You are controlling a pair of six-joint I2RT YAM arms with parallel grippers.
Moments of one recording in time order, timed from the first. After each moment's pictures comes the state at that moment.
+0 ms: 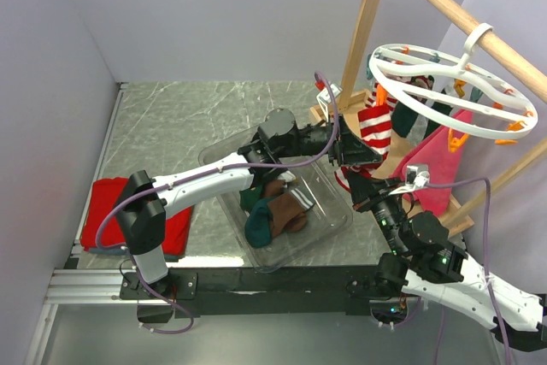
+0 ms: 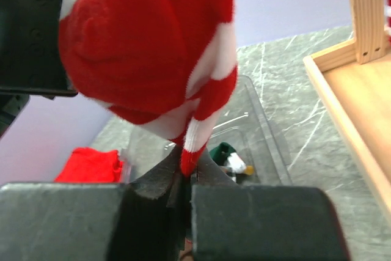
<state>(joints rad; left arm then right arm) -1.02 1.74 1.48 0.58 0.59 -1.05 1.07 0.26 0.50 -0.11 0.71 0.40</state>
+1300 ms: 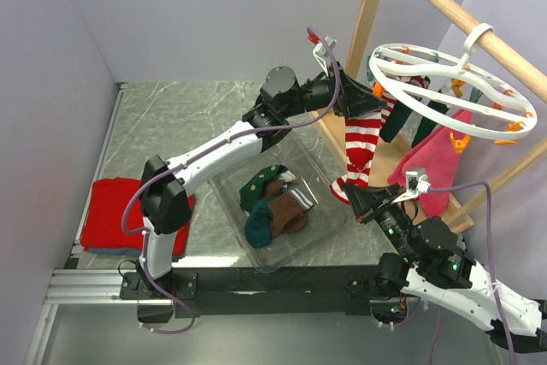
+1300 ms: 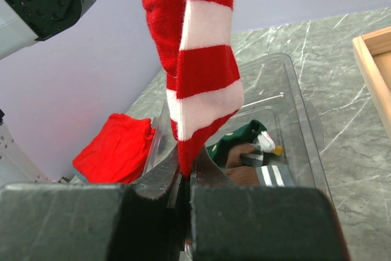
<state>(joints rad) -0.88 1.95 1.89 0.47 0.57 -0.87 1.07 0.15 0.50 -0.23 0.53 0.46</state>
